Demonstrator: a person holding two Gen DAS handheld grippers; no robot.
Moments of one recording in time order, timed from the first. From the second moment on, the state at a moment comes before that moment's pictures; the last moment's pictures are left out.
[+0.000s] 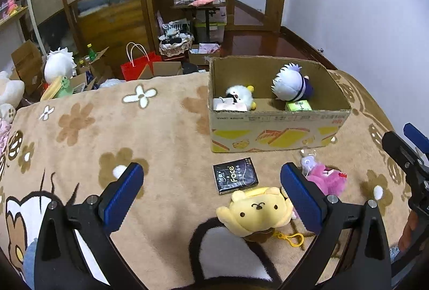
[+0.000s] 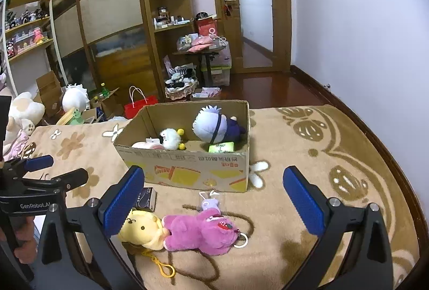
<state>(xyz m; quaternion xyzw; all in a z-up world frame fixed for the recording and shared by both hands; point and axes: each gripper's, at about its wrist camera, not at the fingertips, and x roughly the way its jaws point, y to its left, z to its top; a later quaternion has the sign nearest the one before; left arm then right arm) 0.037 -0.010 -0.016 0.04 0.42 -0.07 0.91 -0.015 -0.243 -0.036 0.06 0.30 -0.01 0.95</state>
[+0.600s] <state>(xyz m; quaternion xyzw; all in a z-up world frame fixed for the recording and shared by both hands) 0.061 -0.035 -0.065 0.04 0.46 -0.11 0.88 0.010 -0.250 -0.086 0.08 0.35 0.00 0.93</state>
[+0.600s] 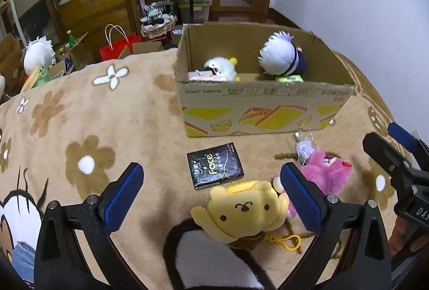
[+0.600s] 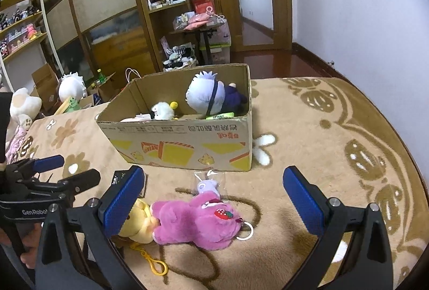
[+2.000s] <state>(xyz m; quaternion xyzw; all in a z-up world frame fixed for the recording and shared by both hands) 0.072 -0.066 -0.133 0.07 0.57 -0.15 0.81 0.039 -0.242 -0.150 0.11 0.47 0.04 0.88</state>
